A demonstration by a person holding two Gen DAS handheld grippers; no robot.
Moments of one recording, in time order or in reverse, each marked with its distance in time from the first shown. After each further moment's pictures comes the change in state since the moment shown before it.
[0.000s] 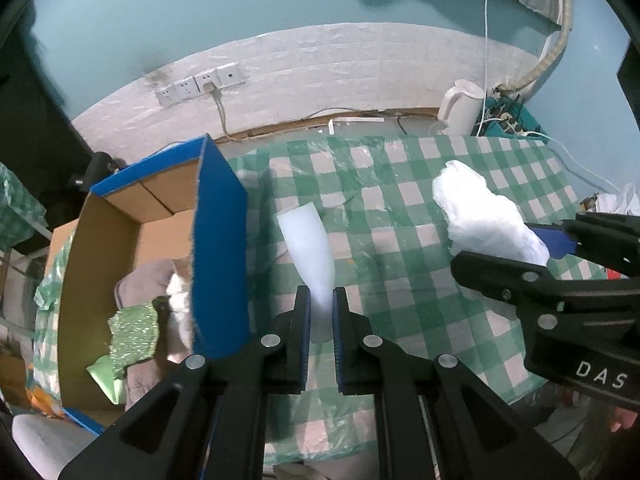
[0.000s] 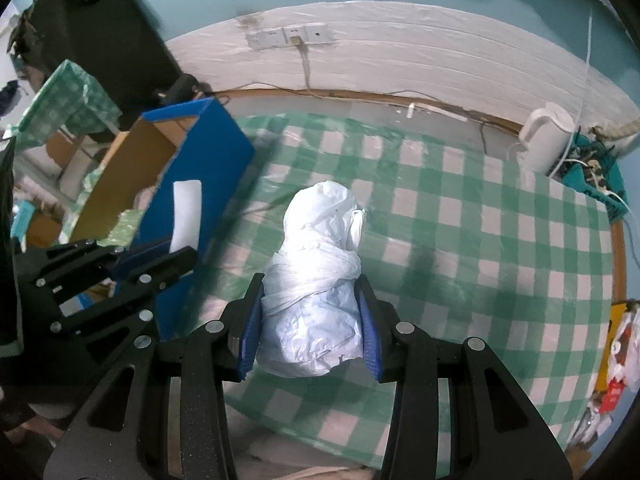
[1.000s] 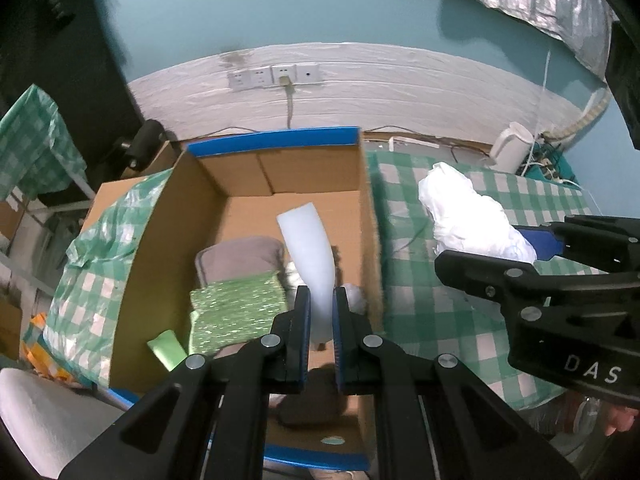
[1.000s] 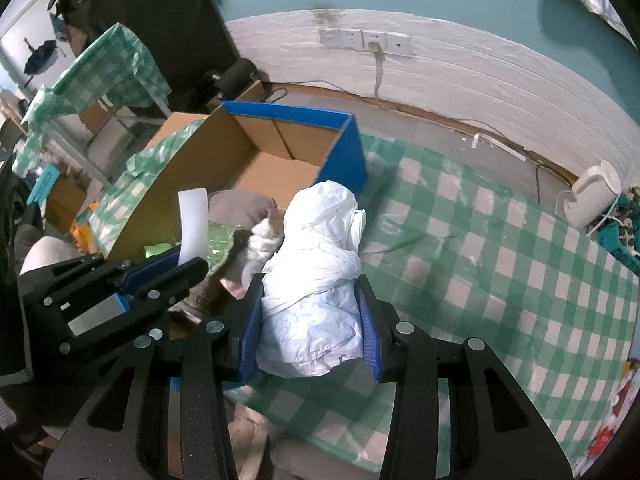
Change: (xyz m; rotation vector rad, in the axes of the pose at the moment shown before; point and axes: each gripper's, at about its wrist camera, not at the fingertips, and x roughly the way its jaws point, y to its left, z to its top) left arm -0.023 0.113 -0.026 -0.171 -0.050 0.063; right arm 0.036 0.120 0.044 -0.153 0.021 0.077
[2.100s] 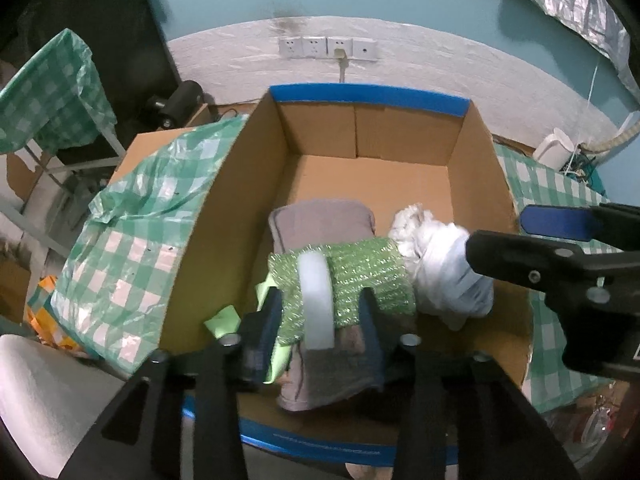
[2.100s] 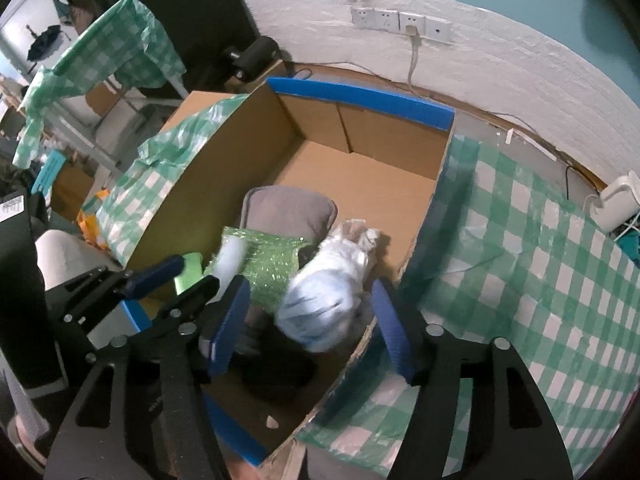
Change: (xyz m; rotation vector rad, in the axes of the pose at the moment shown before) left arm 0.032 0.088 -0.024 -0.104 0.071 0.065; right arm 0.054 0.063 0.026 -0.012 0.066 0.028
